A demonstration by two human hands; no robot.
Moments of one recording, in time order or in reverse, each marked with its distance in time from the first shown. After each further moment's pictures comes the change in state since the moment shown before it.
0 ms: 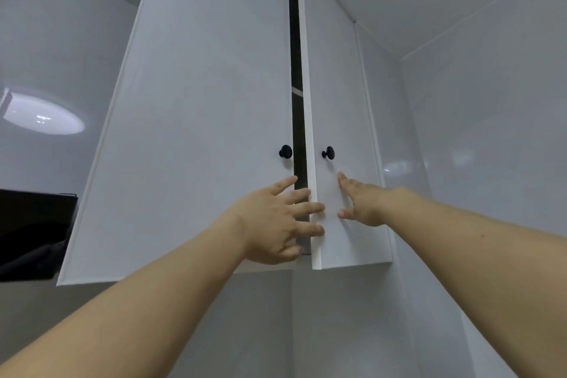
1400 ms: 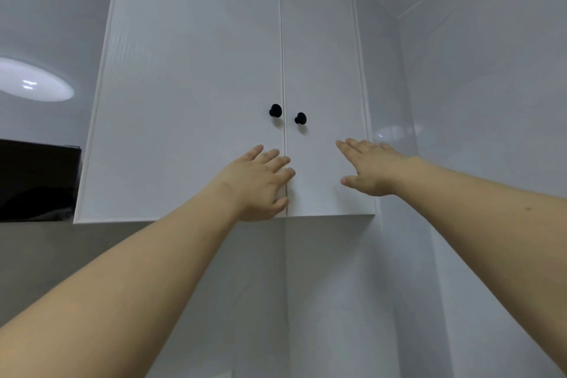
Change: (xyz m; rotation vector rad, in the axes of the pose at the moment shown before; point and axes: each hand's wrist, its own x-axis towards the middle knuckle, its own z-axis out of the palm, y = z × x) left_hand -0.016 0.029 -0.018 -0.224 -0.217 -0.361; right_hand -0.065 0.017 0.002 -0.156 0.080 -0.101
